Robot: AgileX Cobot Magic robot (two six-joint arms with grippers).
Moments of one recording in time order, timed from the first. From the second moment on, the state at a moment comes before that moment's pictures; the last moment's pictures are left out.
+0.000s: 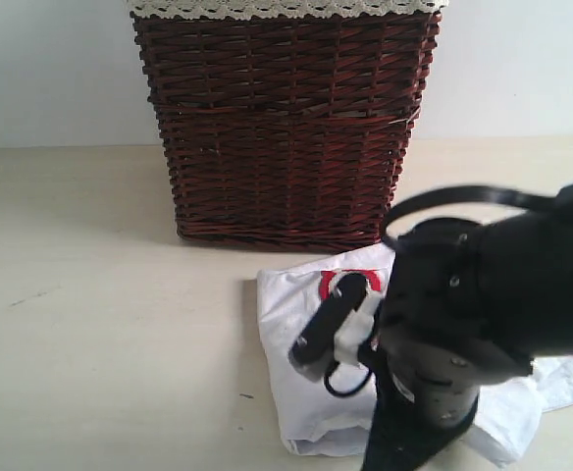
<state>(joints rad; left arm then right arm) 0.02 0.01 0.00 0.00 0.34 0.03 0.92 1.69 -0.81 -0.39 0.81 0.36</state>
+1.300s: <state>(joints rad) 0.02 0.01 0.00 0.00 0.34 0.03 0.13 1.57 -0.79 0.05 0.76 0.08</state>
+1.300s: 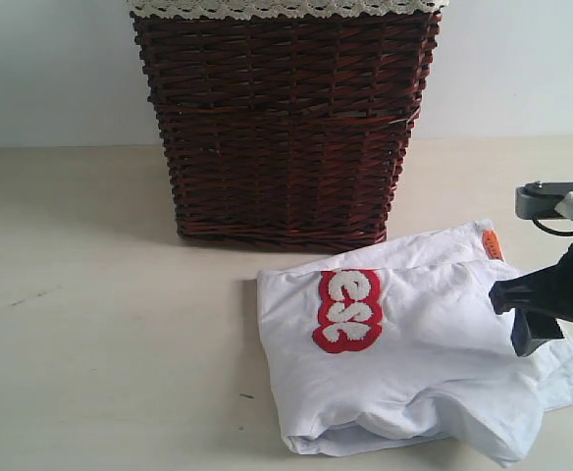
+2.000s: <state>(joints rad) 0.02 0.01 0.00 0.00 0.34 0.03 0.08 1.81 -0.82 0.38 0.62 -0.28</state>
